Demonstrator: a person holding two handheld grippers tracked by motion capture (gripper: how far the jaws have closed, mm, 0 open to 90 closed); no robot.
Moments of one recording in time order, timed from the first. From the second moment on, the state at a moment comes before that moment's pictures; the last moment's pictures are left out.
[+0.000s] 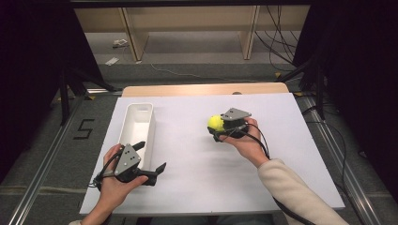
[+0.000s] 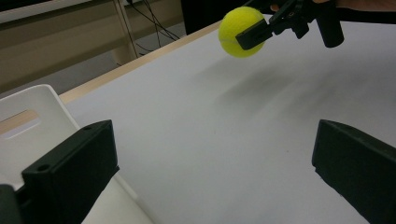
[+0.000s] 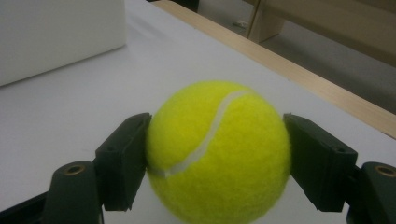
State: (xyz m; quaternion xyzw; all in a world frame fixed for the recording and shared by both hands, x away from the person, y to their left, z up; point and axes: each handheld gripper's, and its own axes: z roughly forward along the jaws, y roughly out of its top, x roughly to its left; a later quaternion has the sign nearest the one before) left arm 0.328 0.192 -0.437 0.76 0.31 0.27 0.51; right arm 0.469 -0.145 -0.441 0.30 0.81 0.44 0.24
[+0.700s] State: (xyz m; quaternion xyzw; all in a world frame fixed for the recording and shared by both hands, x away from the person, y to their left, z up) left arm 0.328 0.192 -0.437 0.76 0.31 0.27 0.50; right arm 0.467 -0.138 -0.432 0.30 0.80 0.46 0.25
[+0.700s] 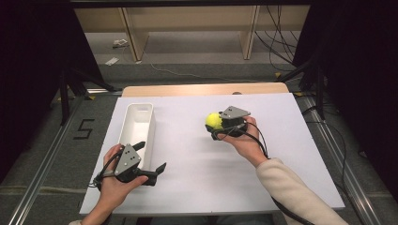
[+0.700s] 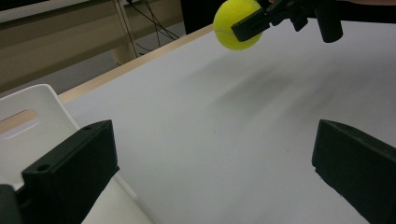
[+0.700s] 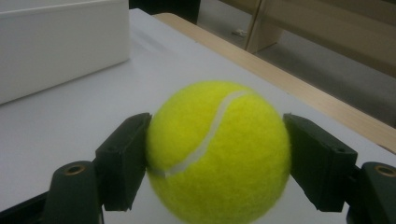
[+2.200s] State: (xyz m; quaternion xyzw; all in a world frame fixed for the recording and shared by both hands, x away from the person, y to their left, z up) left arm 0.327 0.193 -0.437 0.76 0.30 0.27 0.50; right arm 0.469 -0.104 -0.419 0.28 0.79 0.48 0.24
